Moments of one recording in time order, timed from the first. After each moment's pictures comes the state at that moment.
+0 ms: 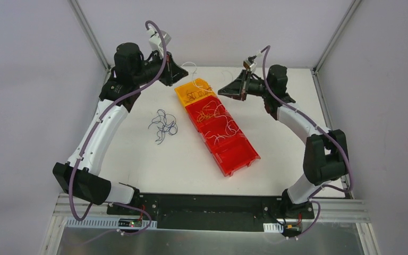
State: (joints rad) left arm -0.29 1.39 1.57 -0.34 0.57 -0.19; right arm 0.30 1.62 1.22 0.40 -1.05 1.23
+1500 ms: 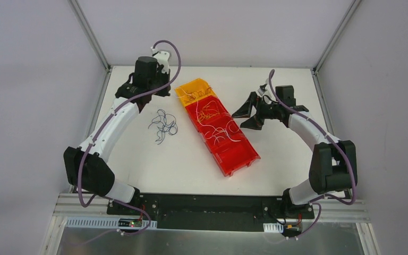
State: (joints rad) left arm -0.34 1.47 1.38 -0.48 -0.02 -0.06; right arm 0.17 1.52 1.01 -0.32 -0.90 0.65
